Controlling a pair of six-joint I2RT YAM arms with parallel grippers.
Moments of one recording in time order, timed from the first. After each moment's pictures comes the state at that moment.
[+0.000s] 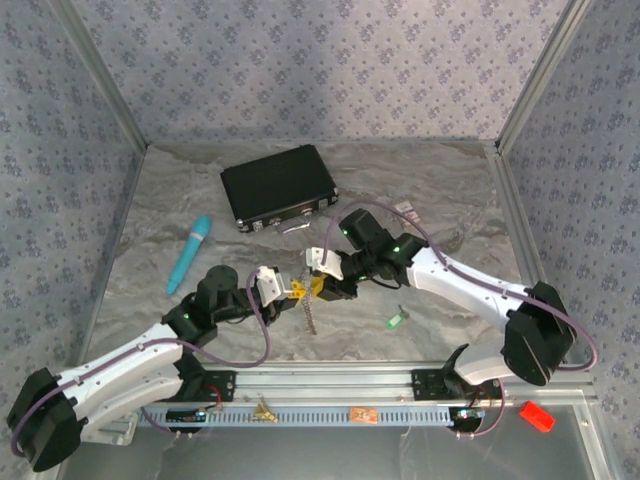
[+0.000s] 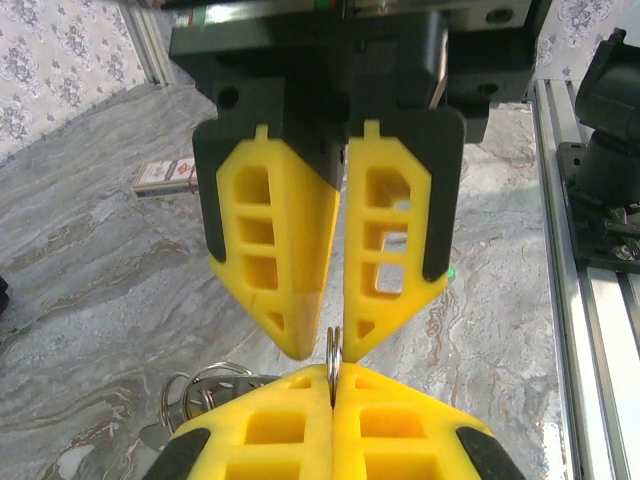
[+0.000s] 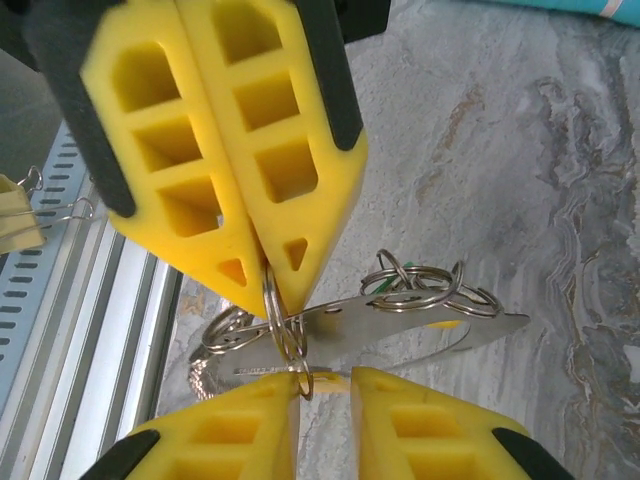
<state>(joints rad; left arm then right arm) -0.81 0.77 0.34 0.16 0.42 0.19 0.80 1.39 1.02 -0.53 -0.63 -0.60</state>
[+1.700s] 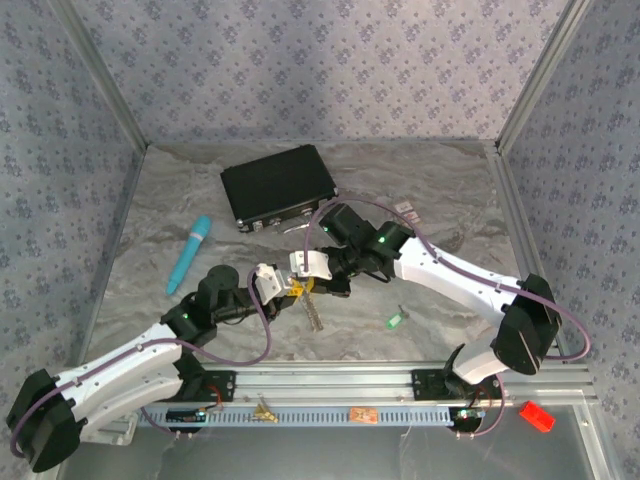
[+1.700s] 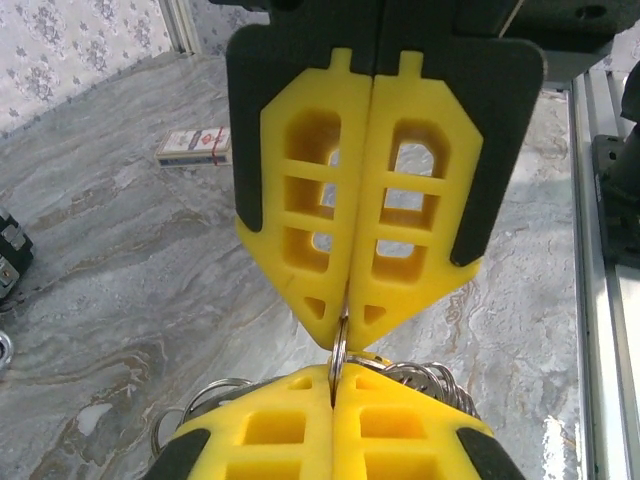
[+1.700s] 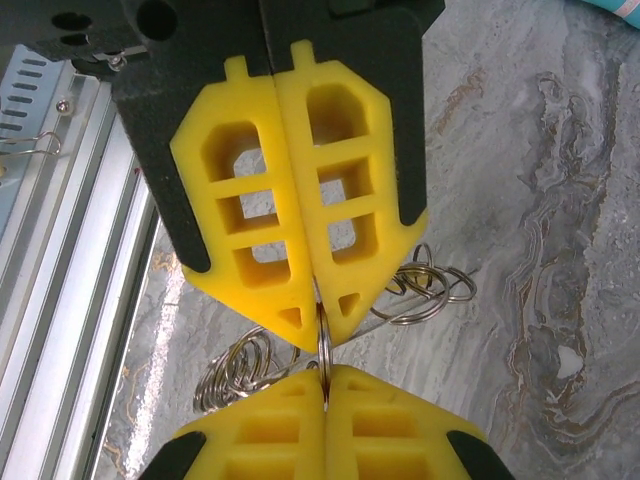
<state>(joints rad) -0.81 0.77 0.35 0.11 0.35 0.16 0.89 1.48 1.25 -0.76 -0.44 -0.75</state>
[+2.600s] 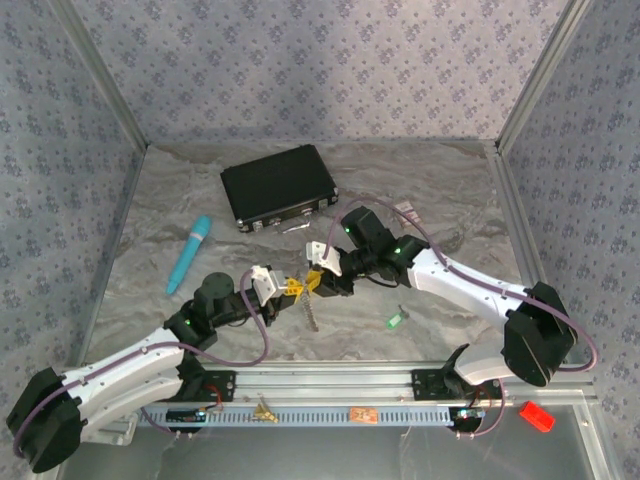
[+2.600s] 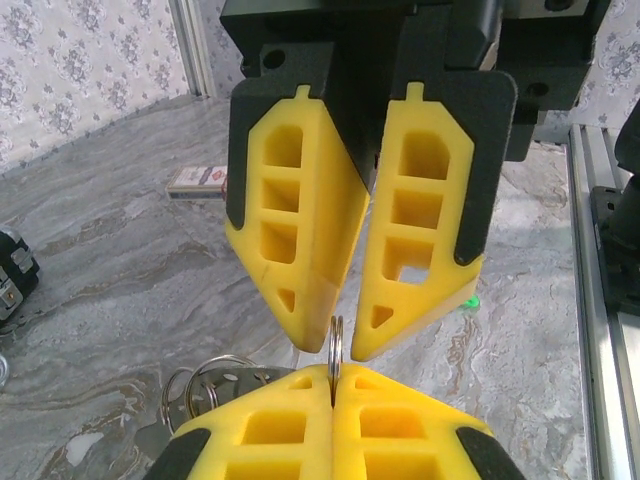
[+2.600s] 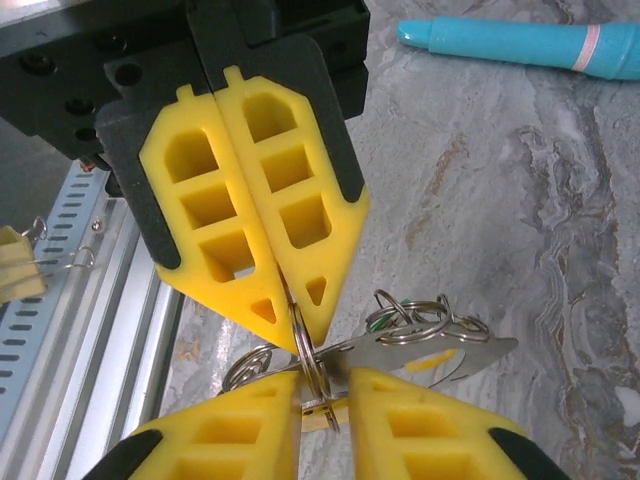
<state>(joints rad) -0.81 0.76 0.25 0.33 0.35 0.08 0.79 1.39 1.00 -0.41 -0.68 -0.53</state>
